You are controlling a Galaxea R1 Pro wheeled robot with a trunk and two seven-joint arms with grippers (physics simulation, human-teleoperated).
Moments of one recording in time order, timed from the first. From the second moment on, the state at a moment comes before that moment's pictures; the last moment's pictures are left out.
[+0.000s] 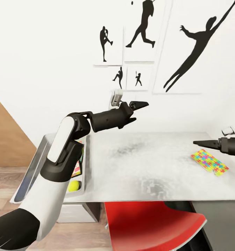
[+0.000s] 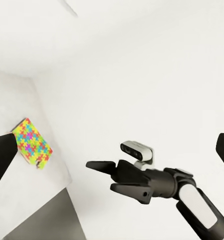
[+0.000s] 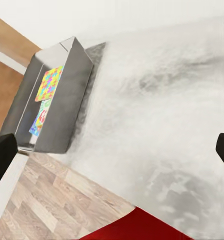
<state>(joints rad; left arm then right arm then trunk) -1.03 -0.12 -0.38 -1.60 1.74 0.78 0.59 -1.26 -1.36 1.15 -1.61 -1.80 0.56 0.41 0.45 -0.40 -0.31</state>
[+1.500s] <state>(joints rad) -1.05 -0.12 -0.41 -1.29 1.57 0.74 0.67 -0.83 -1.44 1.16 -1.61 -1.80 -0.08 0.41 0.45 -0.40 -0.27</state>
